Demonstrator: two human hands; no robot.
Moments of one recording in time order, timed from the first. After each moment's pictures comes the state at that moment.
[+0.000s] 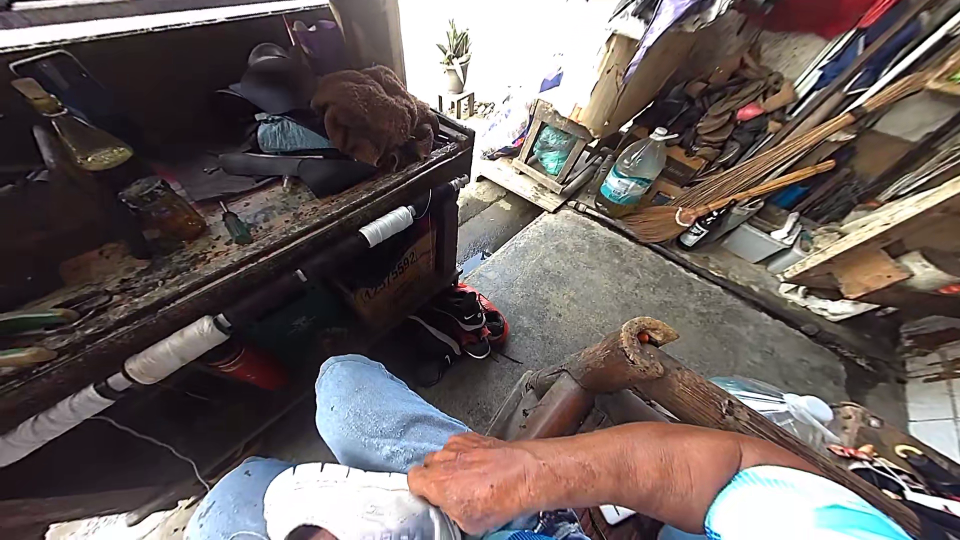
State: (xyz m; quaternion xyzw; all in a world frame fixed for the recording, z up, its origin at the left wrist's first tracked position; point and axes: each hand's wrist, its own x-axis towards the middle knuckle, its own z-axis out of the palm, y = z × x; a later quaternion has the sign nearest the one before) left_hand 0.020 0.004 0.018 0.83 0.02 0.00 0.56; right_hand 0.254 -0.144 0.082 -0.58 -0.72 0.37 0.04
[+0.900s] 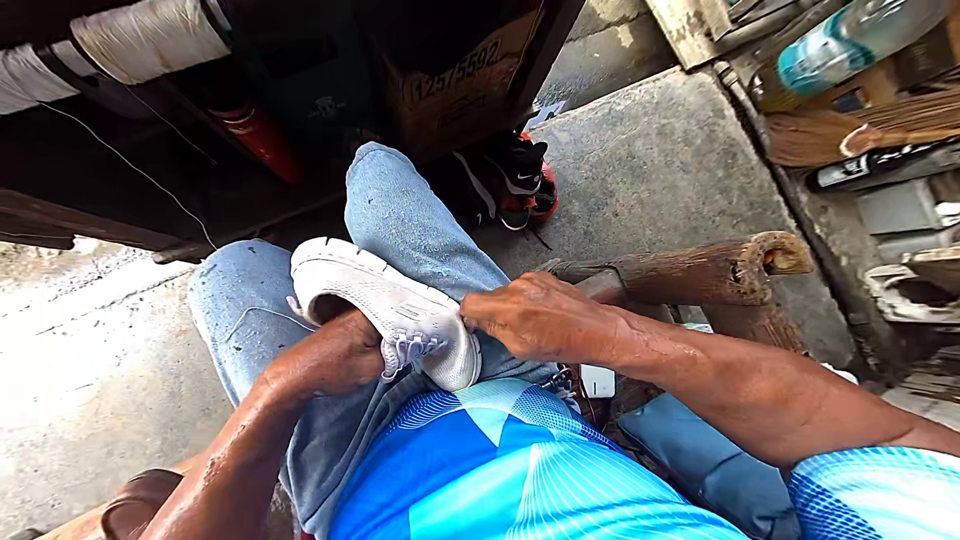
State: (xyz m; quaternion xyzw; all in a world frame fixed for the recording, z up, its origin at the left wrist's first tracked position) left_hand 0.032 -0.008 0.023 0.80 0.11 0.00 0.58; right_hand 0.281 -0.161 0.049 -0.58 -0.77 0.24 0.13
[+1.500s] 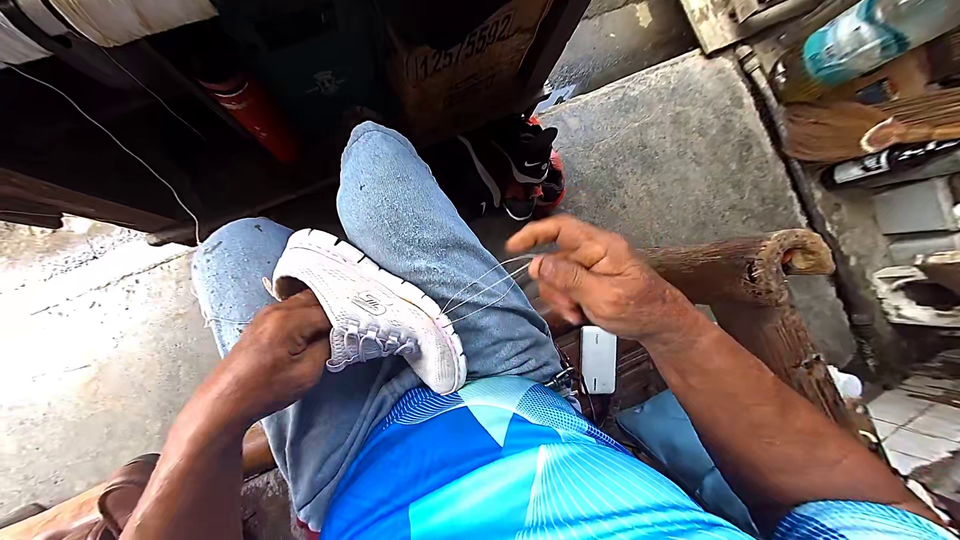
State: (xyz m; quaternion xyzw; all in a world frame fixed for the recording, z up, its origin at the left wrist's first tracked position) left_hand -0.020 0.004 0.022 0.87 0.21 0.09 0.43; right_hand 0.310 -0.181 0.063 -0.56 -0.48 0.51 0.44
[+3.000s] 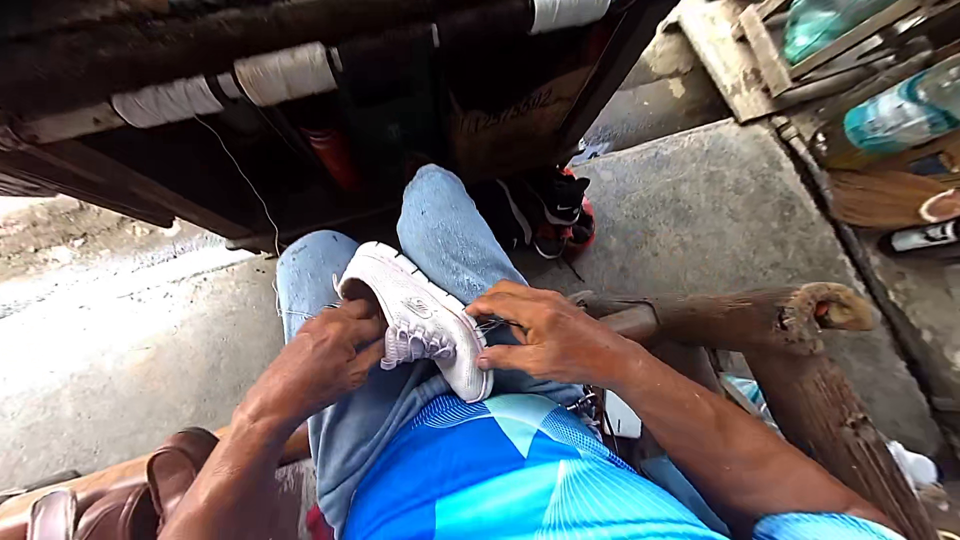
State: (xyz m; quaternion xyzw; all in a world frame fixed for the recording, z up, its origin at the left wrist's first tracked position) left_hand -0.028 -0.015 0.035 0.92 0.24 0.08 0.31; right_hand 0.258 -0.156 0.053 -0.58 -0.67 0.38 0.27
